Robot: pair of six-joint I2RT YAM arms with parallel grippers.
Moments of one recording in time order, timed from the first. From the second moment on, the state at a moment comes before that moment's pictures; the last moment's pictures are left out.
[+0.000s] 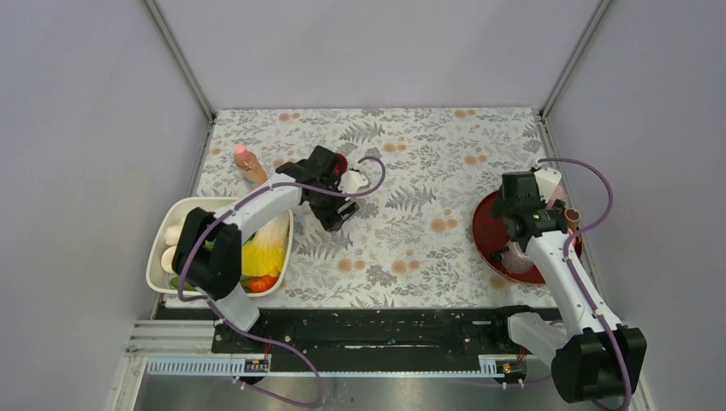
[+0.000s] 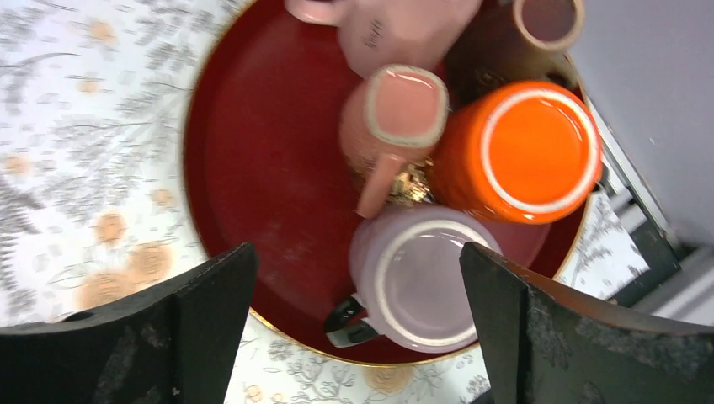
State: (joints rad) left arm -0.52 1.71 1.22 -0.71 0.19 0.49; right arm 0.12 1.03 0.85 -0.66 0.56 0.46
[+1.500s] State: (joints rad) left arm -0.51 1.40 1.18 -0.77 0.40 0.44; right arm -0.13 1.54 0.98 -0.52 0.47 0.33
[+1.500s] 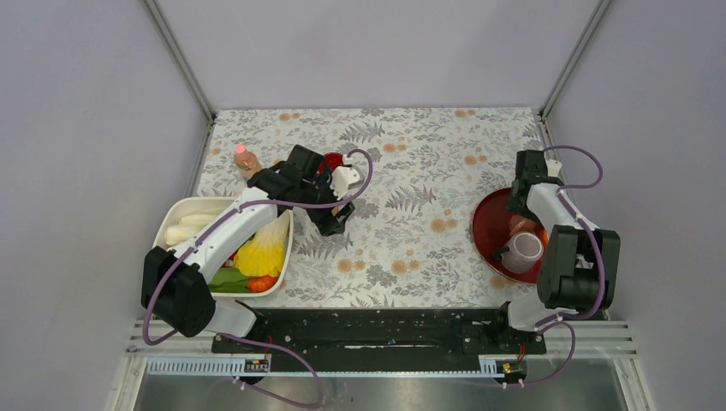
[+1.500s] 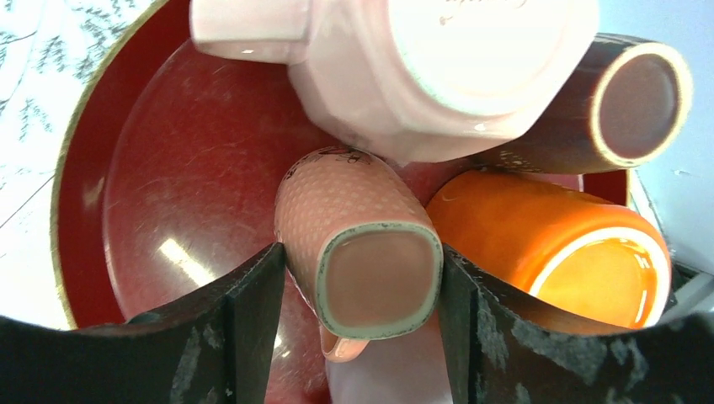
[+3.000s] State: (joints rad) left arm -0.57 1.40 1.43 -0.23 0.95 -0.49; right arm 0.34 0.82 0.89 0.05 -0.37 0.83
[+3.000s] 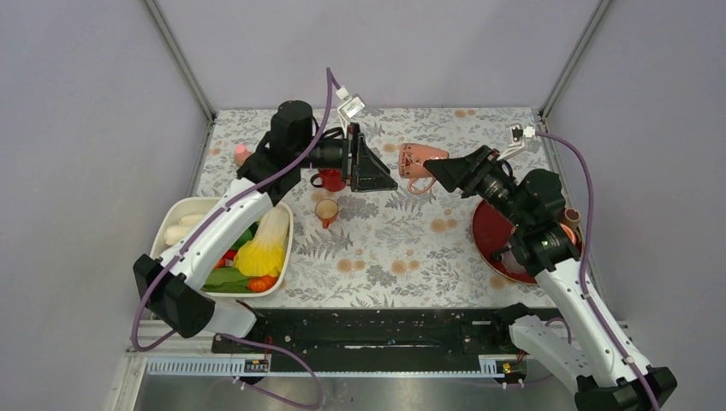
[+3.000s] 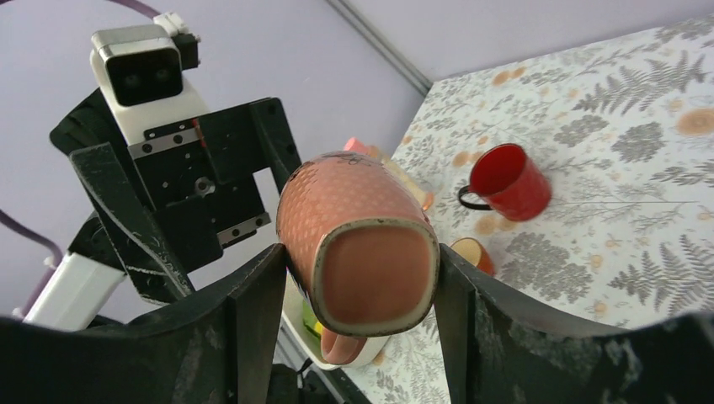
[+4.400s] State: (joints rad) left arm -0.71 2.18 2.05 -0.95 0.11 0.28; right arm 0.52 0.95 0.90 -0.54 0.67 0.51
